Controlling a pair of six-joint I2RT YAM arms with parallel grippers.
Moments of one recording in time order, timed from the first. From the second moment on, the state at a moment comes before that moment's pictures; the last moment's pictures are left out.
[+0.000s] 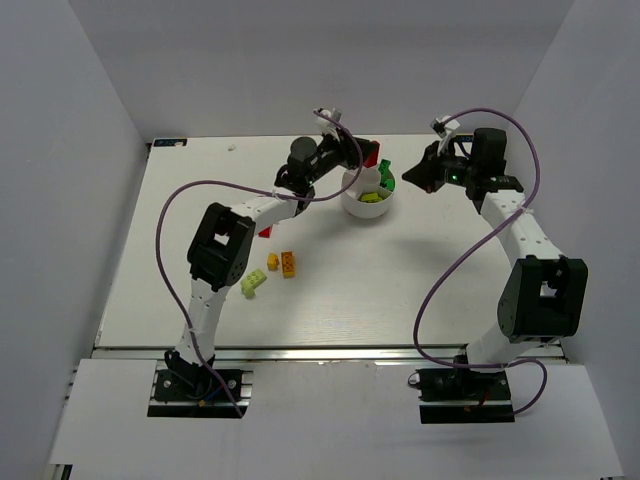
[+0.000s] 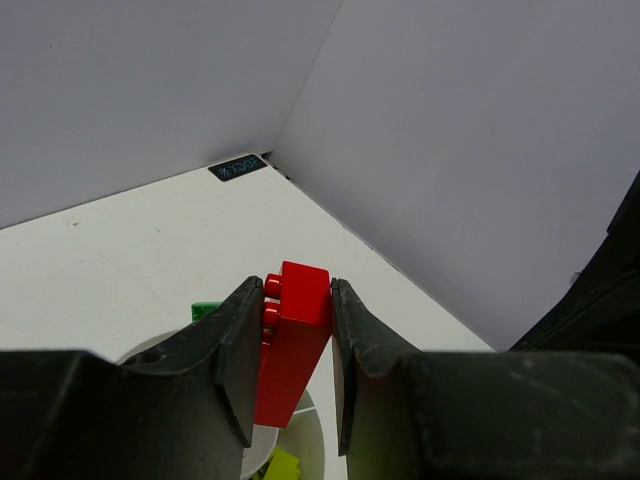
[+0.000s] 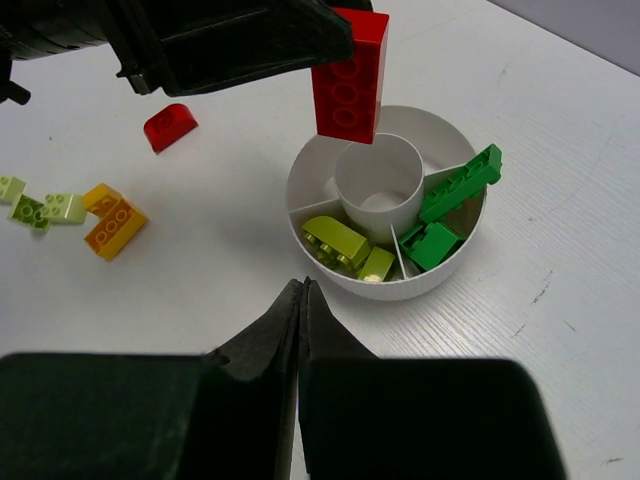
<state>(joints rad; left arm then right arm) -0.55 2.23 1.68 0.74 0.36 -0.50 0.04 1.58 1.29 -0.18 -0.85 -0.16</state>
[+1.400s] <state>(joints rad) -0.59 2.27 1.68 0.62 0.21 -0.40 0.03 1.58 1.28 -0.20 -0.88 -0.16</state>
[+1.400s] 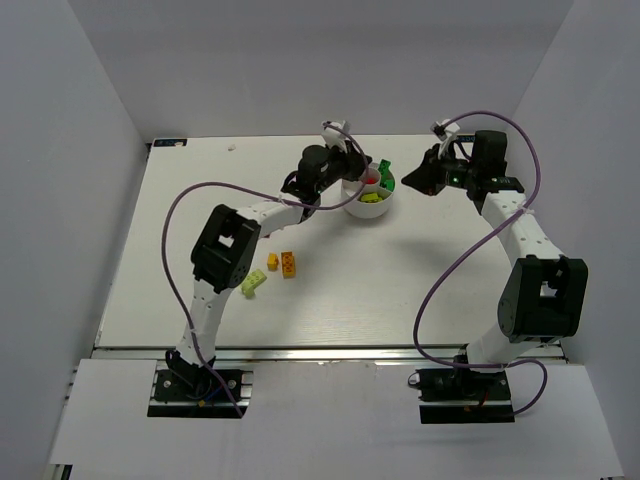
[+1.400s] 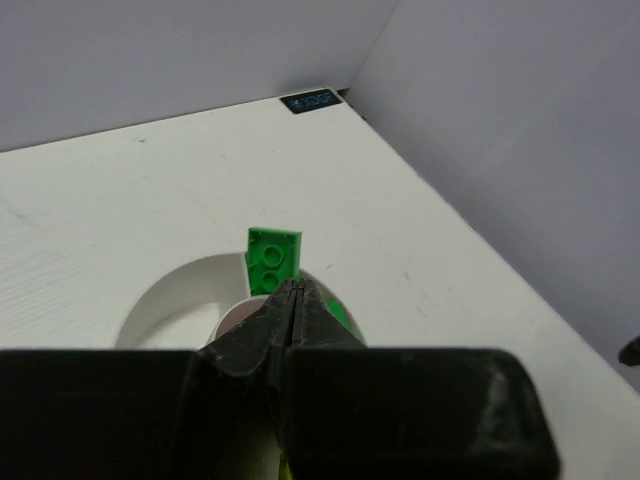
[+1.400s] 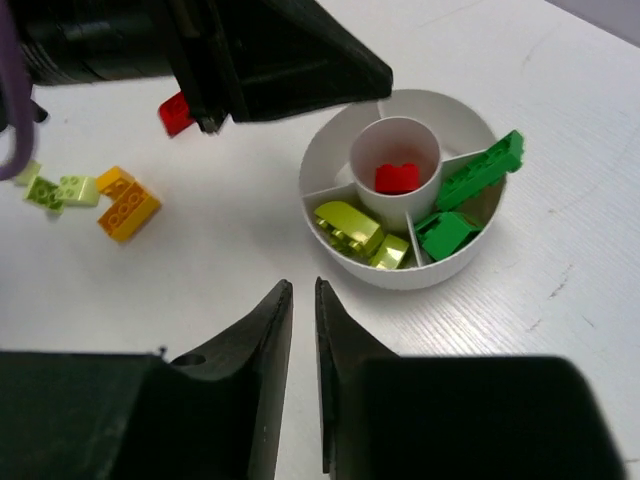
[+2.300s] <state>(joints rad) -0.31 1.95 1.48 -0.54 -0.07 -0.30 0.15 1.60 1.30 -0.59 -1.09 -0.65</state>
